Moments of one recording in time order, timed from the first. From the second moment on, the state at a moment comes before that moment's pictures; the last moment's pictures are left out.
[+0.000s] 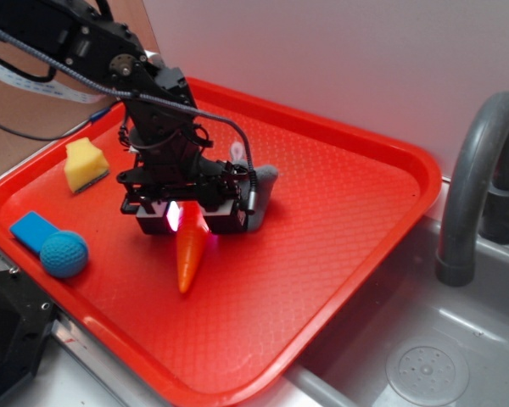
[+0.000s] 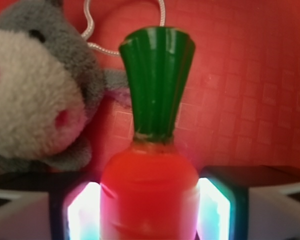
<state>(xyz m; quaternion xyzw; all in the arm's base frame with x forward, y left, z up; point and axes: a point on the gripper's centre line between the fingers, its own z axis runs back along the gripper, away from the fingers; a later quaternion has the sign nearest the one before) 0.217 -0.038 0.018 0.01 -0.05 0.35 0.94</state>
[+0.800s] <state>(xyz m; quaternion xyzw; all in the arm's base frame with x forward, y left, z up) 0.217 -0.006 0.142 -0.01 -0.02 0.43 0.90</state>
